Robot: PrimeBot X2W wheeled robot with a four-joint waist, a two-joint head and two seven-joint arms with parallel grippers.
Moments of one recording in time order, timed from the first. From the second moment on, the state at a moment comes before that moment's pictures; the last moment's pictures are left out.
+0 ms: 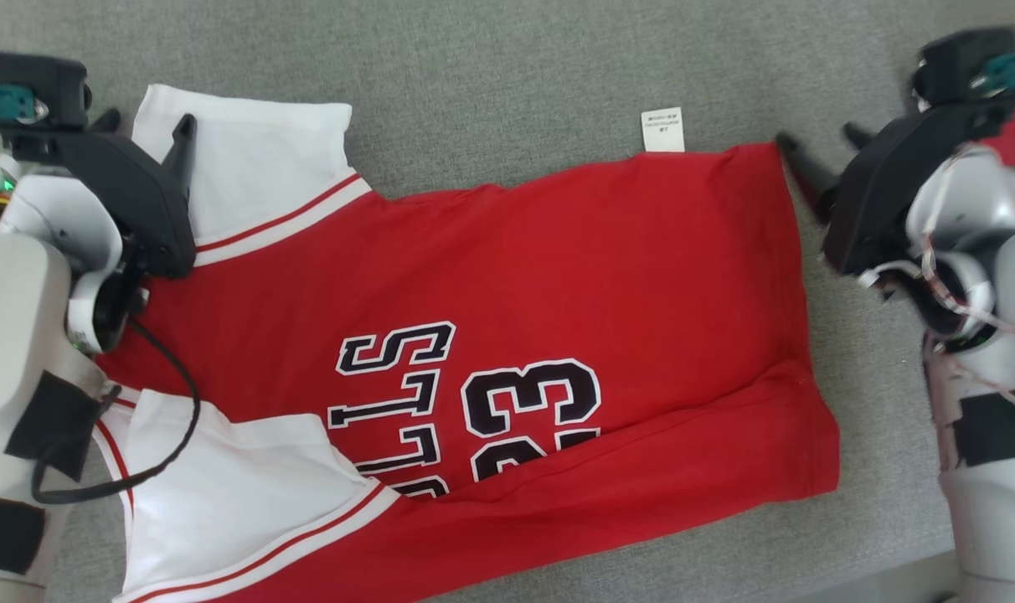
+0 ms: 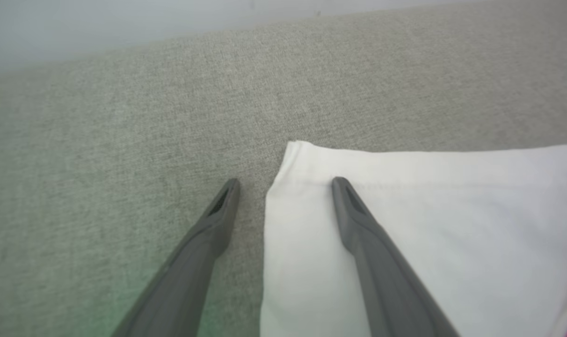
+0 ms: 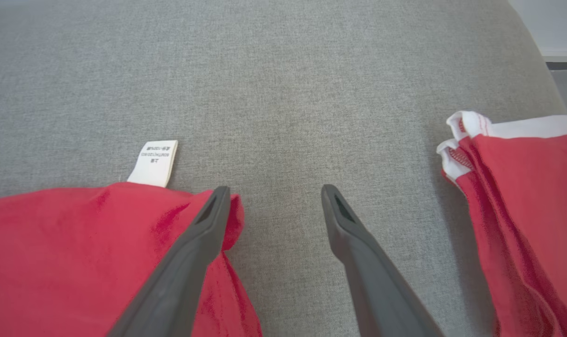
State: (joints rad) left arm -0.97 0.40 -0.36 0.66 -0.51 -0.06 0.38; right arm -0.77 -0.19 0.02 0.23 0.27 0.13 0.80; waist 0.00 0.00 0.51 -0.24
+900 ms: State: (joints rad) left arm -0.98 0.43 -0.38 0.54 -0.53 -0.04 0.44; right arm -0.78 -0.16 0.05 0.19 0.19 0.13 1.00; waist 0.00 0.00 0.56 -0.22
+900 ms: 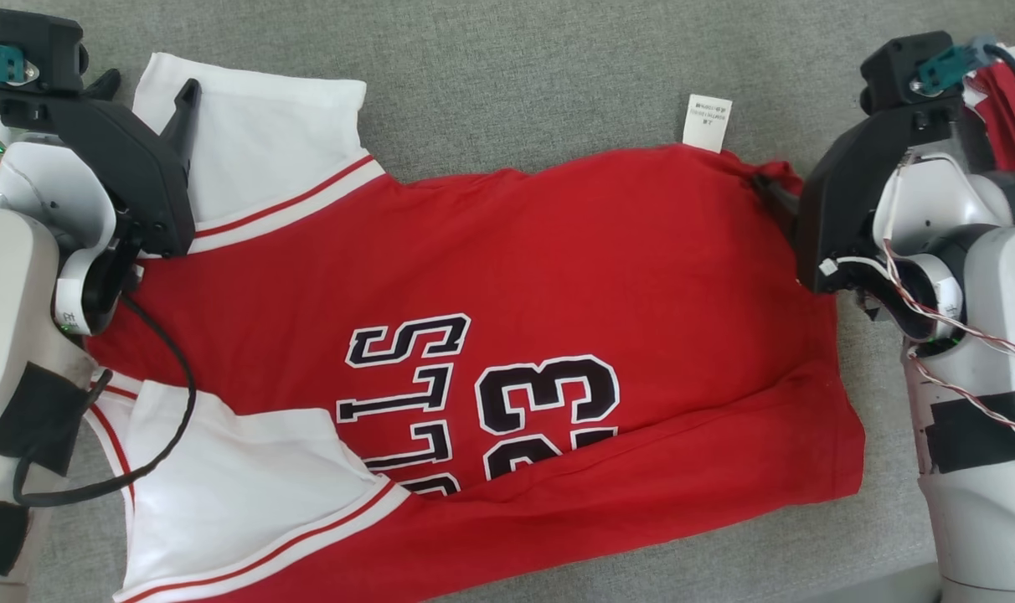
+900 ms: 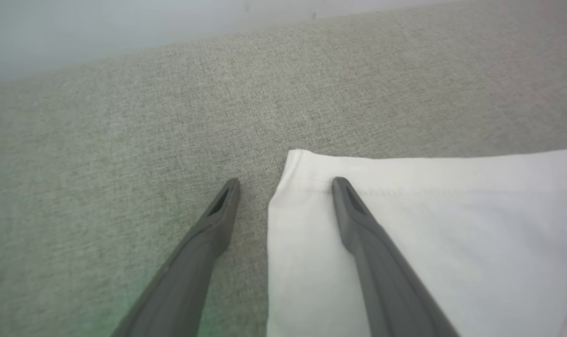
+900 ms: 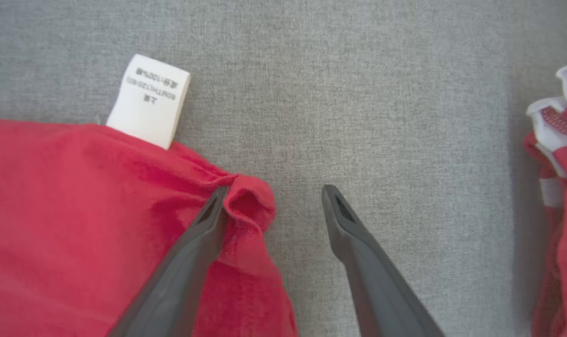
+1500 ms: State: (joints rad) left arm -0.97 0.43 -0.39 0.54 -0.55 -0.04 0.43; right arm -0.74 -0.15 0.04 0.15 0.23 0.13 1.05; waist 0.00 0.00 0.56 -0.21
